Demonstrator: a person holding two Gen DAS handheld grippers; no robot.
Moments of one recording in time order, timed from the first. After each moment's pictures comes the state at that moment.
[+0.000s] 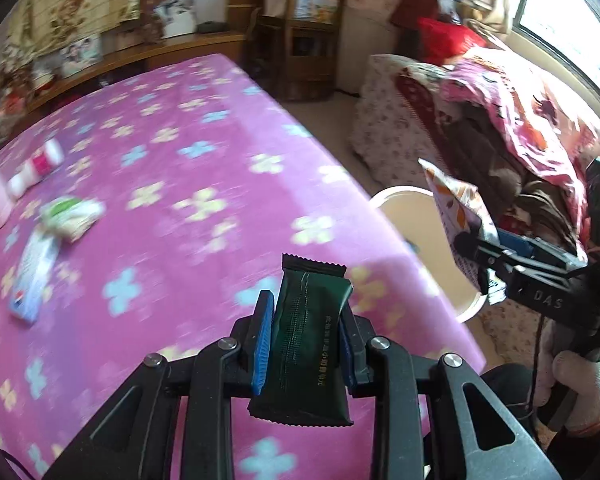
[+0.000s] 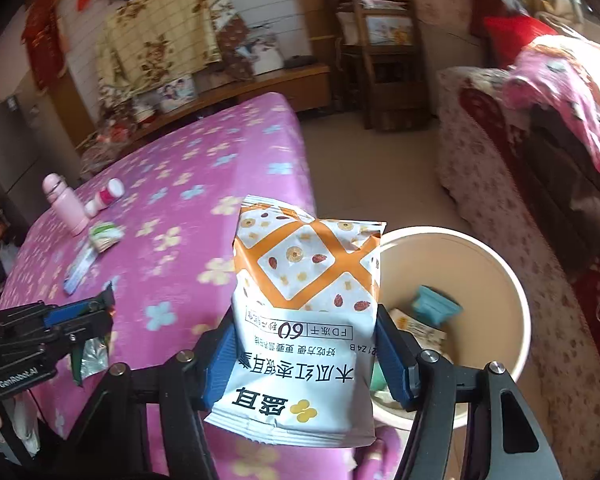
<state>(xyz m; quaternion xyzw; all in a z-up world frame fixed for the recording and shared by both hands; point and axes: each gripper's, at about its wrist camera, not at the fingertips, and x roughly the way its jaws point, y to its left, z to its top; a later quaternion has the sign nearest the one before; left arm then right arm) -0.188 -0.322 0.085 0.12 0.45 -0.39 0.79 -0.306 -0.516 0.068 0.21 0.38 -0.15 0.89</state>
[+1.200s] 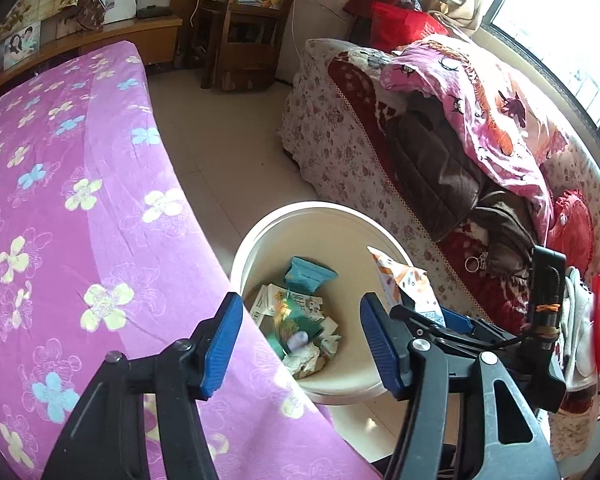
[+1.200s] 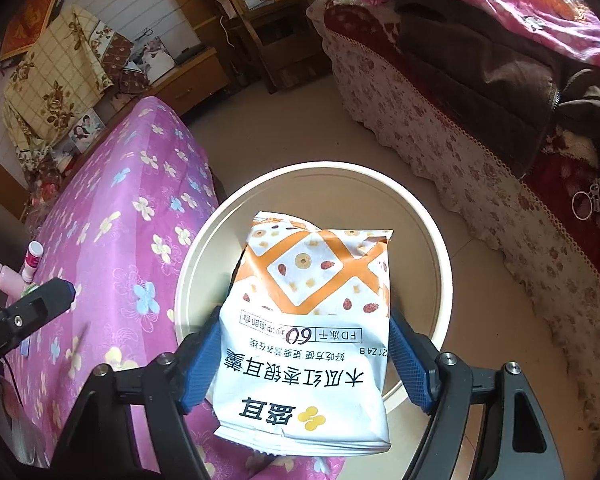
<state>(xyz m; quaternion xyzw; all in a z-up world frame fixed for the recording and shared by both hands) -0.199 -0.466 0.054 0.08 0.48 -0.46 0.75 -0.359 -0.638 -0.021 0.34 0.41 -0.24 0.81</state>
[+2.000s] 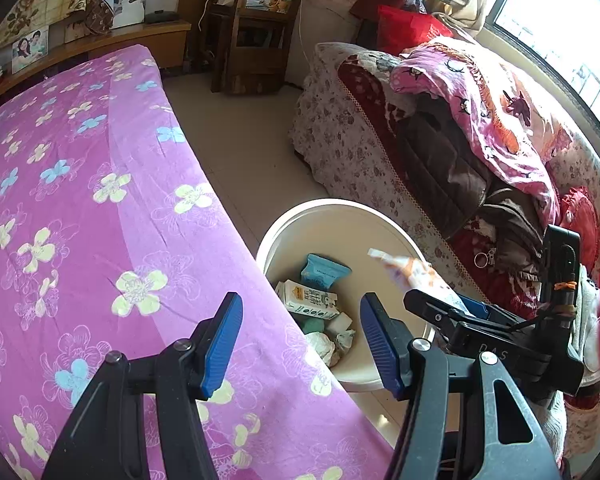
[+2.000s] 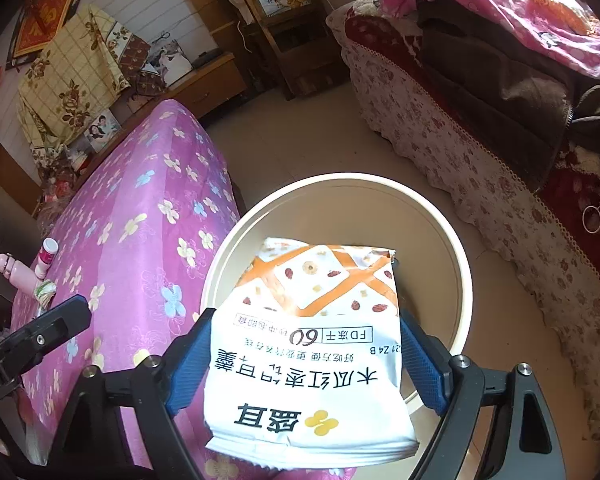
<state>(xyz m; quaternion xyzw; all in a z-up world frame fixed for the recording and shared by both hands) -0.197 -0.444 0.054 0.08 0.47 -0.45 0.76 -0.352 -0.629 -0.008 0.33 0.40 -0.22 0.82</state>
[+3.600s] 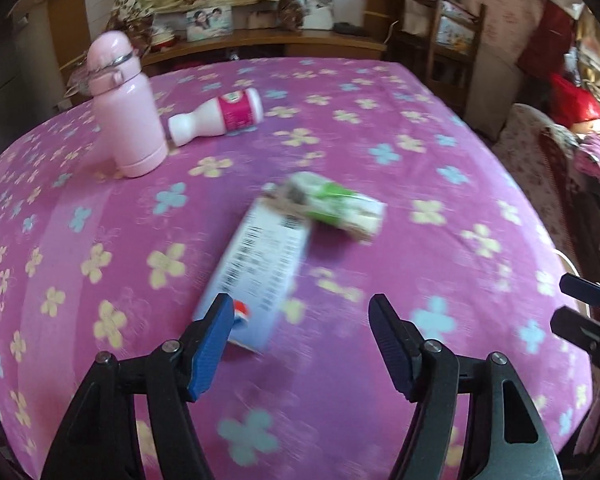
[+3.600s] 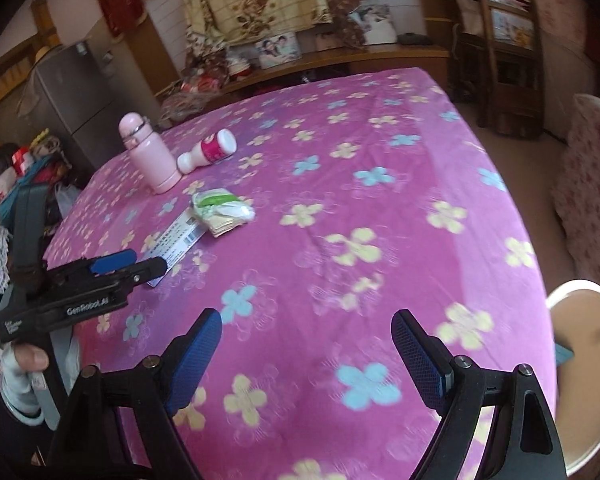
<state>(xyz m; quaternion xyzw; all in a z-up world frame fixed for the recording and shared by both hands) -0.025 -0.145 0.049 0.08 0.47 -0.20 0.86 -0.149 -0.365 0.074 0.17 0.42 0.03 0.89</state>
